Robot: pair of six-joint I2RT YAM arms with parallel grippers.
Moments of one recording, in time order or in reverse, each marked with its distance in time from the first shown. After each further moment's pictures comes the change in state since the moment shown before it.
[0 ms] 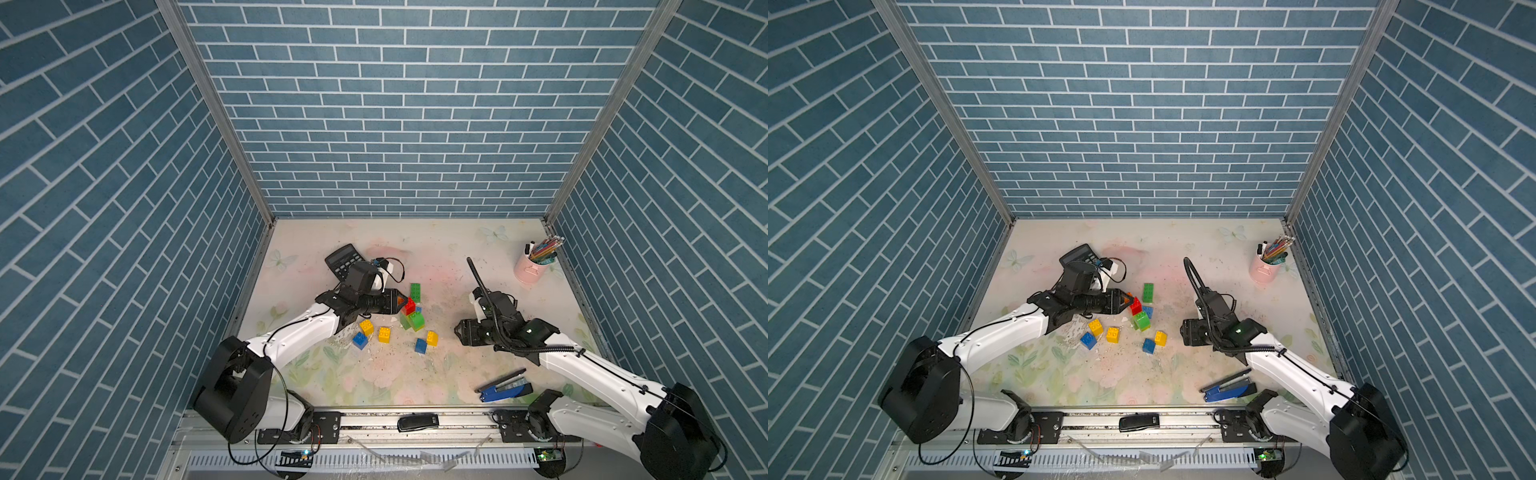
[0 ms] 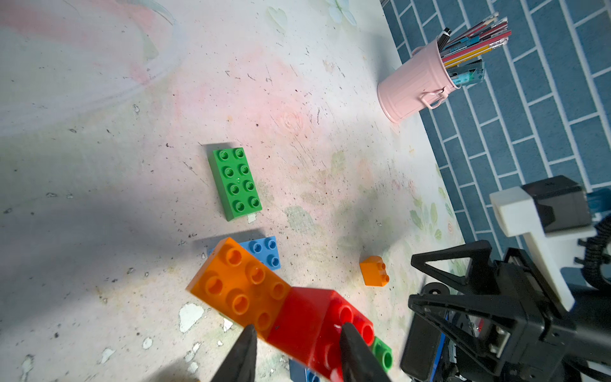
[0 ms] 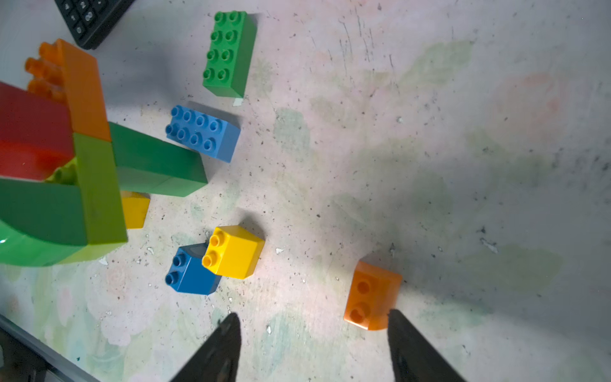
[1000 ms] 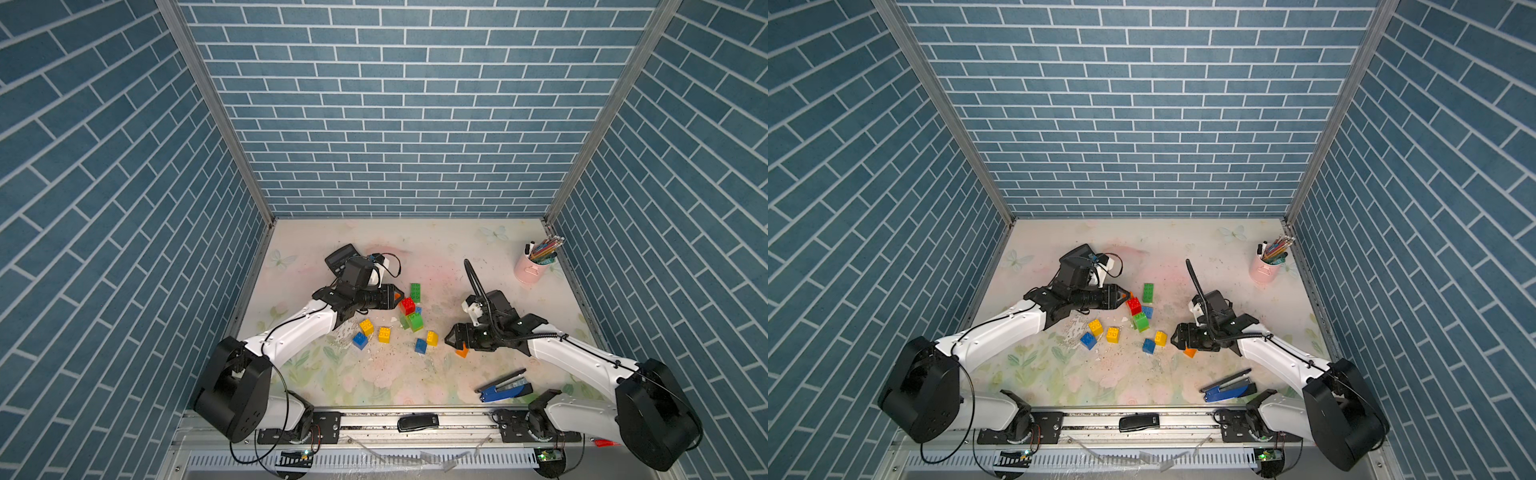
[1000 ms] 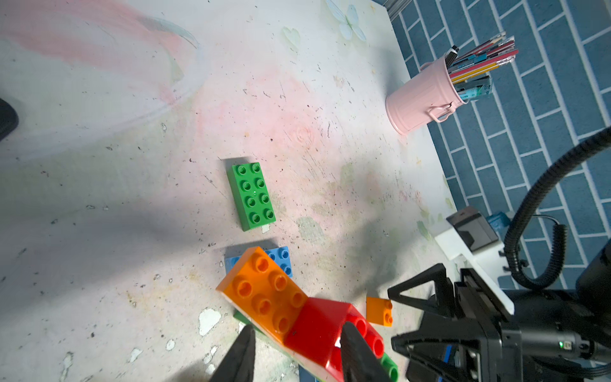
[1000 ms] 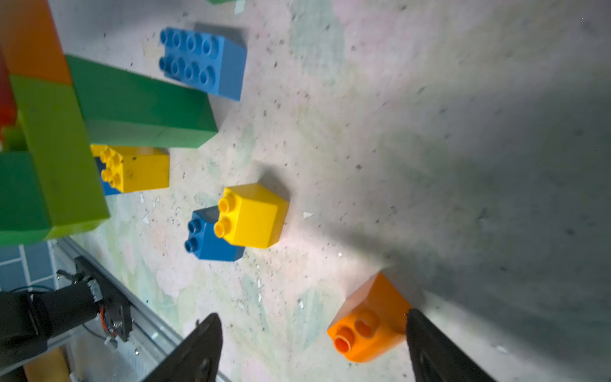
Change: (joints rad) left arm 0.041 0.000 0.039 -0.036 -0.006 0.019; right arm -0.037 0.119 -0.026 0.021 -0.329 0.025
